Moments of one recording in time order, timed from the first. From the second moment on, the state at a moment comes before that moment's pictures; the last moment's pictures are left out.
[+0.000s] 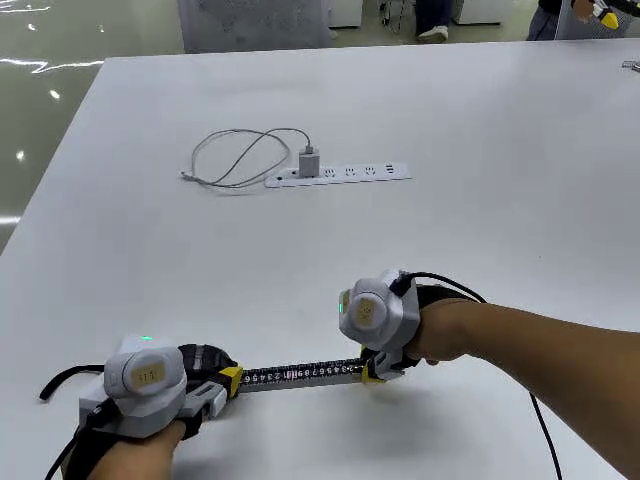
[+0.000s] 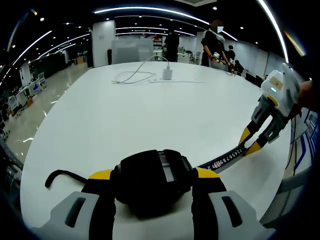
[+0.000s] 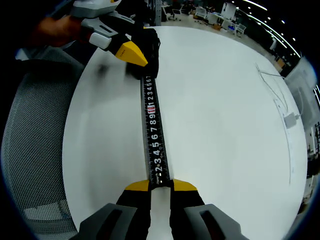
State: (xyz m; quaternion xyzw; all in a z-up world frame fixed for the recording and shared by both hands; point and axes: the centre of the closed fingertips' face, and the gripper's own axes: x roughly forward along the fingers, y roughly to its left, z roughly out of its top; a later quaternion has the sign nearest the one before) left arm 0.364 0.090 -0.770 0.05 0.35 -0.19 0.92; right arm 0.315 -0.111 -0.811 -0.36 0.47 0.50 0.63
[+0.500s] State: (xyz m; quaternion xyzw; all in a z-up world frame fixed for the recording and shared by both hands) left arm 0.364 0.090 -0.770 0.05 0.34 -0.19 0.92; right arm 0.316 -0.106 -0.810 -0.36 0.47 0.50 0.63
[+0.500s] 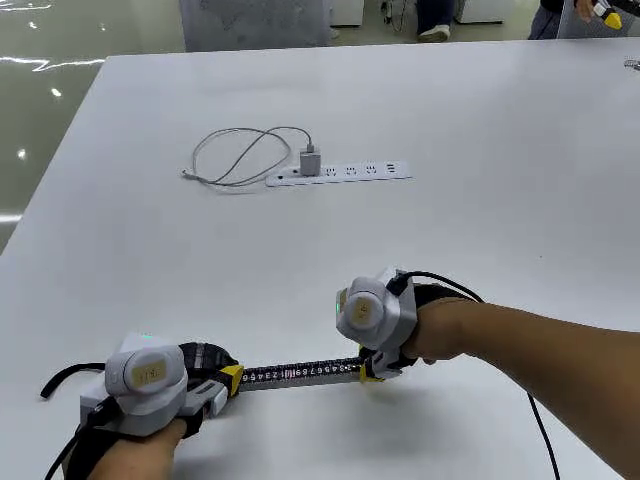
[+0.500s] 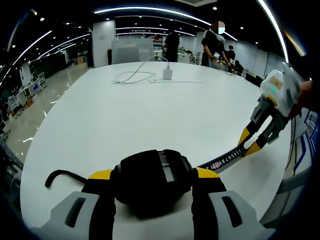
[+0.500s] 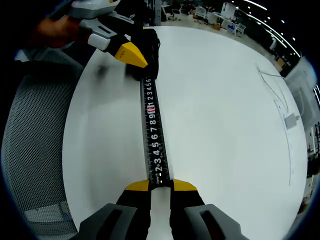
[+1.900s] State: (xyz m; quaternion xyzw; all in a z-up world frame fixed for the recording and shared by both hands) left arm 0.364 0.091 -0.771 0.04 0.35 -0.19 0.91; right arm 0.317 -0.095 -0.810 -0.35 0.46 0.50 0.65
